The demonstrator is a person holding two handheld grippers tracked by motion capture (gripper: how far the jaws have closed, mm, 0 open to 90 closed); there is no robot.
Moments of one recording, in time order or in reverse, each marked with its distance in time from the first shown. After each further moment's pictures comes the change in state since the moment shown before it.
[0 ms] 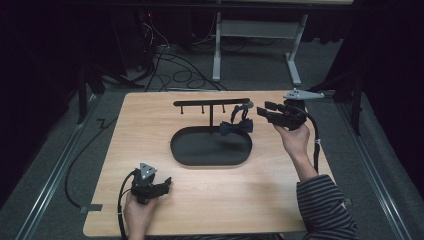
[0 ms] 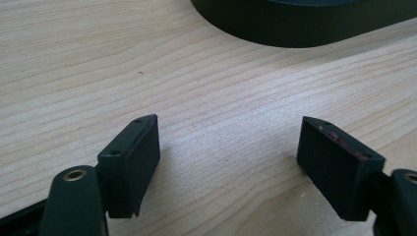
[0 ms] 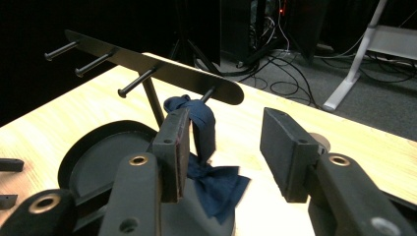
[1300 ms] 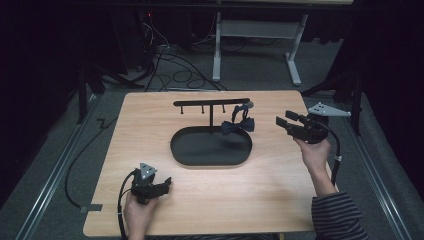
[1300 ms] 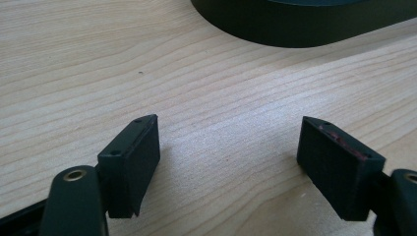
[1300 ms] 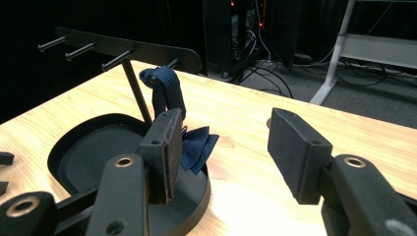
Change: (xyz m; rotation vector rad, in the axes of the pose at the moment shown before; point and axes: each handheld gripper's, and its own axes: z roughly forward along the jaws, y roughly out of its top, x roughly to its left) left arm 0.000 0.000 0.000 0.000 0.000 0.000; right arm -0.020 -0.041 -0.049 -0.074 -0.049 0.032
